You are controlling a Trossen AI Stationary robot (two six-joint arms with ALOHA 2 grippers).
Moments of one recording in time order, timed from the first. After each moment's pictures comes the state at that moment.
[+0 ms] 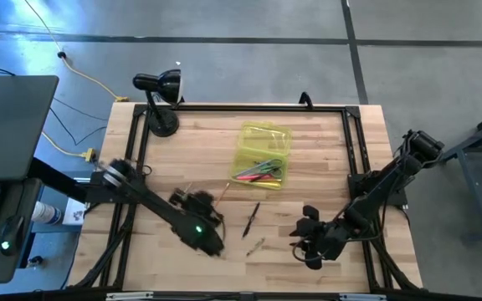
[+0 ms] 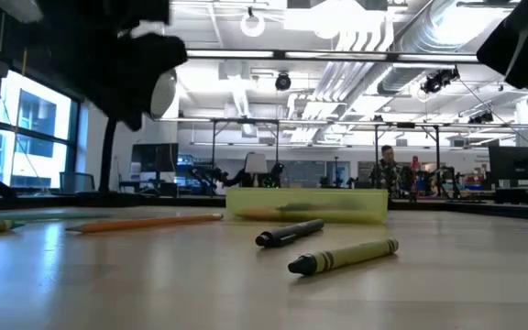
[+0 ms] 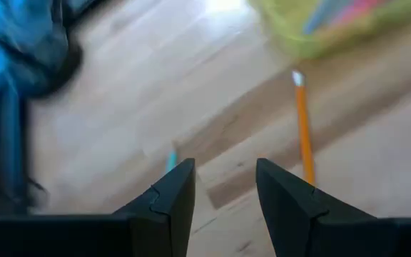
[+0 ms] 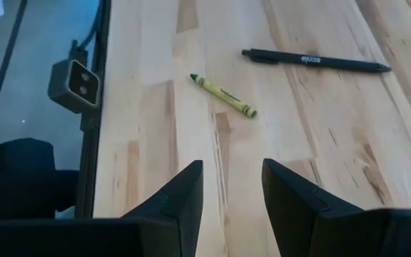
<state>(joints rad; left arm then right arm) -0.55 1.96 1.47 -1.47 -0.71 -1.70 0.77 1.43 0.84 -0.27 0.41 0.84</state>
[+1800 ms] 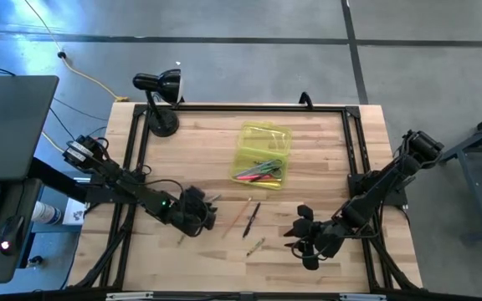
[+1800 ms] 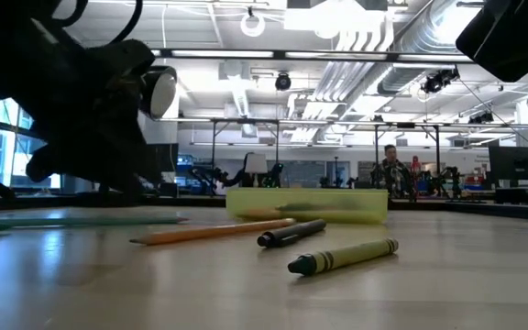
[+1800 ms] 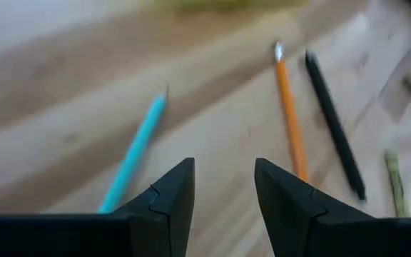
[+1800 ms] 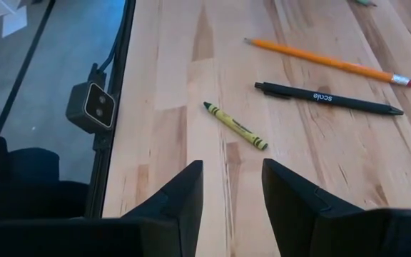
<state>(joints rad) -0.53 1.56 0.66 -0.04 -0.63 -1.37 0.75 1.44 0.84 -0.16 0.41 0.73</state>
